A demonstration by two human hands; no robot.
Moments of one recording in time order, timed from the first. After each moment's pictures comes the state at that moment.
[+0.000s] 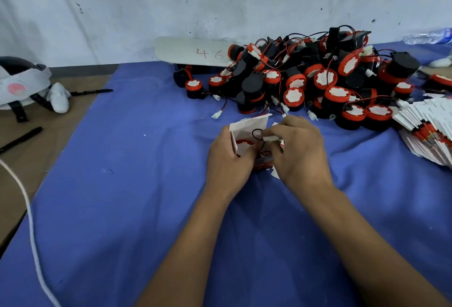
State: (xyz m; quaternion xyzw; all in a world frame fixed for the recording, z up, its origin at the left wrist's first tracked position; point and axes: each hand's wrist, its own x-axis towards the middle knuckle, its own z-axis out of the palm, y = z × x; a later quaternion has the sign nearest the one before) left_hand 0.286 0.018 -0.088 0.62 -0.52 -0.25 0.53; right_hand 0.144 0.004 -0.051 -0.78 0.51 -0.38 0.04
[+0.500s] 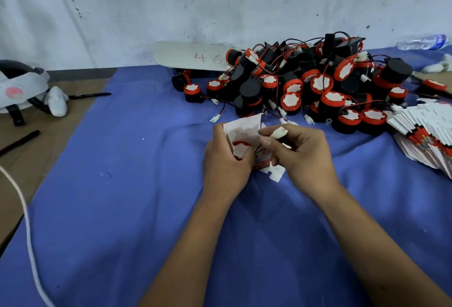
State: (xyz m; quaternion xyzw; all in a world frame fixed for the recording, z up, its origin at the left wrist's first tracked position) left_hand 0.284 0.021 -0.080 0.65 -0.54 -0.18 0.50; right_hand 0.134 0.004 -0.052 -0.64 0.40 -0.52 0.40
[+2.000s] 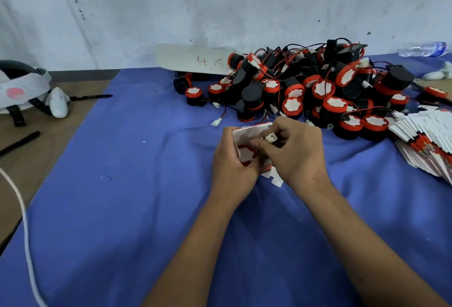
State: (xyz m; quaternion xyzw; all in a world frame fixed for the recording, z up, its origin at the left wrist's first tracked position) left_hand 0.278 0.019 -0.083 0.55 -0.54 -0.25 0.58; right_hand 0.150 -0.010 -0.042 -0.71 0.51 -0.46 0.17
